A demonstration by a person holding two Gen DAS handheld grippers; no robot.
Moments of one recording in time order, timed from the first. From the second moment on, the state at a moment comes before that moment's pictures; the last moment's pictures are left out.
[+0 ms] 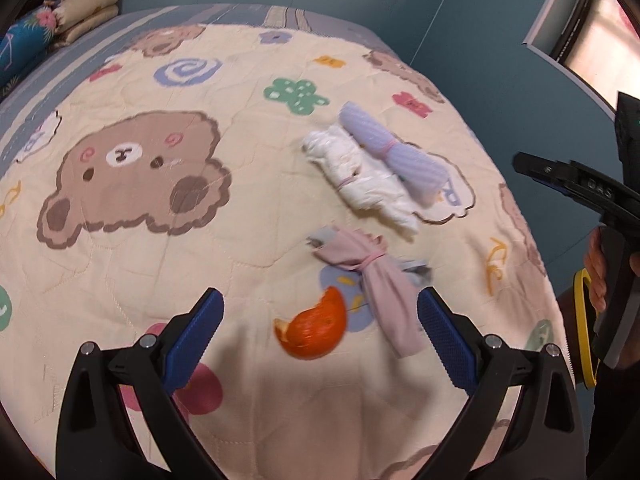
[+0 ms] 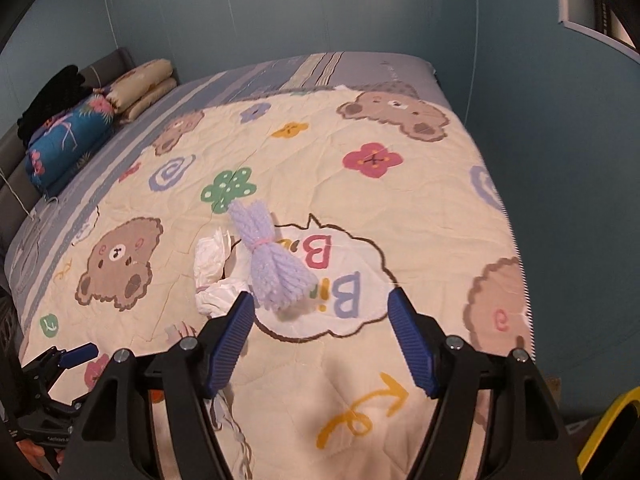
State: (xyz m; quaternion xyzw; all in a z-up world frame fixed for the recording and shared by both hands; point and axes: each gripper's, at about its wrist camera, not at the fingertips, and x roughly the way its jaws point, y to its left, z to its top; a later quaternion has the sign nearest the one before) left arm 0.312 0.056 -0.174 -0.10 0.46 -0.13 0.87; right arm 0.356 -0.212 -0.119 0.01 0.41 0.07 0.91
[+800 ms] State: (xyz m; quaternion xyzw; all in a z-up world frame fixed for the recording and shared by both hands) left arm 0.335 0.056 -0.224 -0.07 0.49 -0.15 0.85; right arm 0.451 -0.159 -0.203 -0.03 0.49 0.07 0.87
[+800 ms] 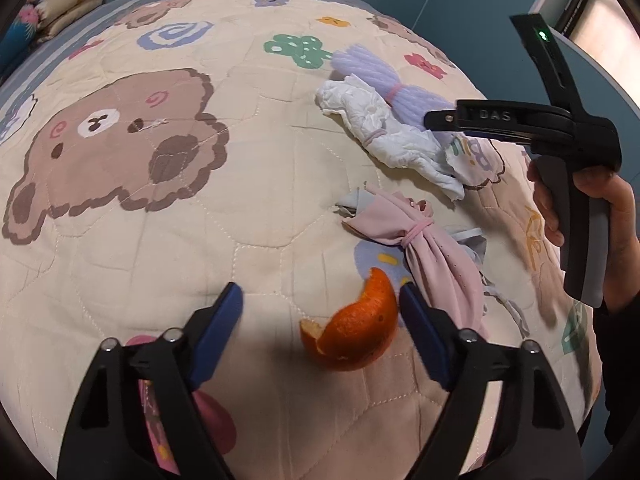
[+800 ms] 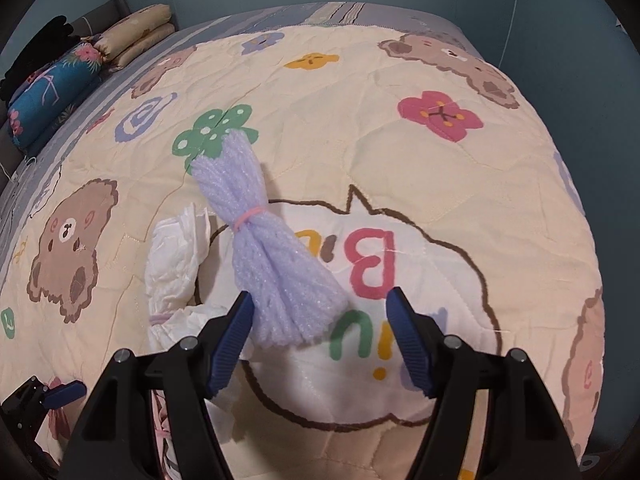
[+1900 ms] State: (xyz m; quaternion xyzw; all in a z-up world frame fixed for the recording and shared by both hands) left arm 0.317 0.057 -0.202 -0.11 0.48 -0.20 0.85; right arm 0.422 -0.134 -0.160 -0.06 0.47 0.11 0.88
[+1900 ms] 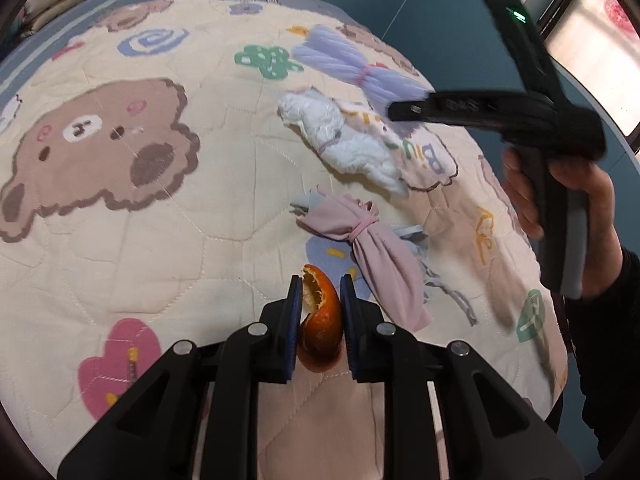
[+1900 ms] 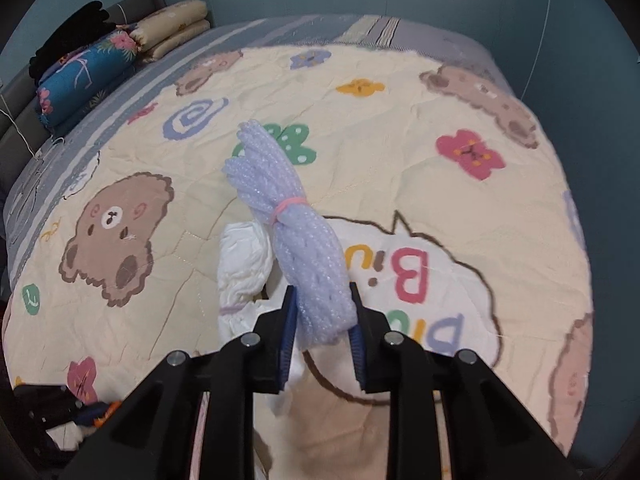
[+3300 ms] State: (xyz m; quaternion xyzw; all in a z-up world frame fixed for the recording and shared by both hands) left arm 0.213 -0.115 -0.060 -0.01 0.38 -0.30 0.87; right arm 0.140 -0.357 -0.066 0.08 0.37 -0.01 0.93
